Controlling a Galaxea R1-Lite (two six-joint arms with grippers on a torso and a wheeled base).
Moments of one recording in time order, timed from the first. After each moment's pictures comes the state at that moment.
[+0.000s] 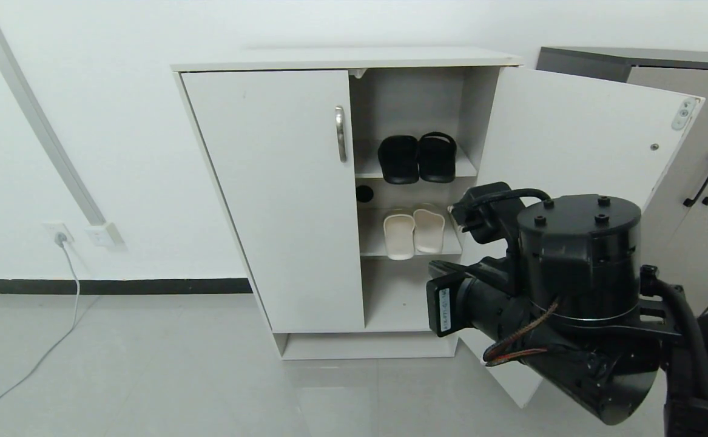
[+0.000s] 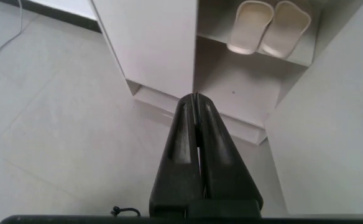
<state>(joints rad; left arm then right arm) 0.00 0.00 0.00 0.00 -0.03 0.01 0.98 1.67 -0.95 -0.46 -0.53 0.17</state>
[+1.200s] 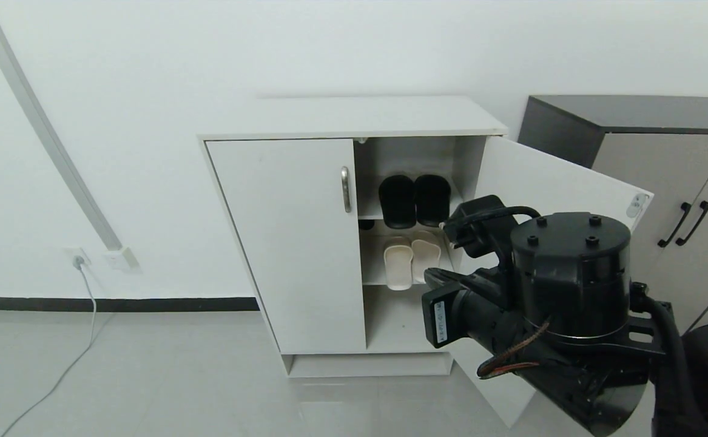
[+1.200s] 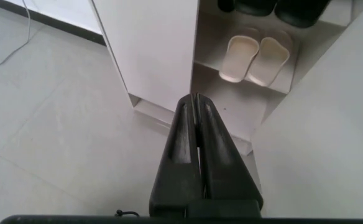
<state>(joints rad) 0.00 0.00 0.00 0.00 -0.03 0.01 0.98 1.68 -0.91 -0.52 -0.53 0.13</state>
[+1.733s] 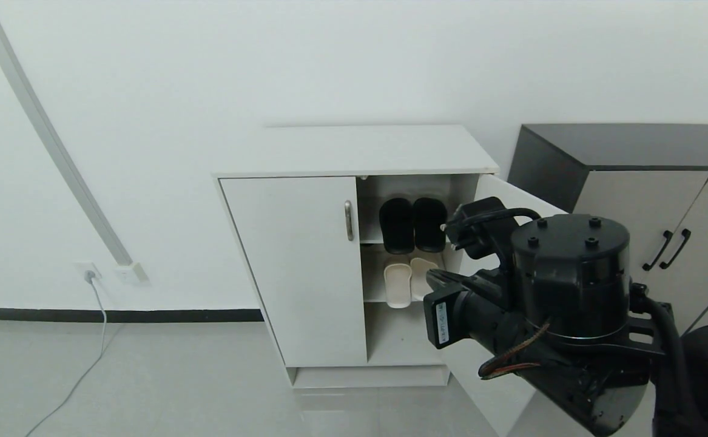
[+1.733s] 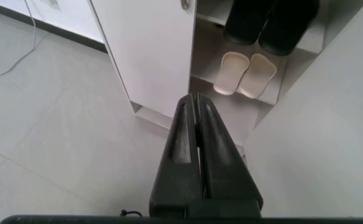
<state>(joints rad) 0.00 0.00 0.00 0.00 -0.03 0.01 0.98 1.68 -0.90 -0.52 -0.53 0.13</state>
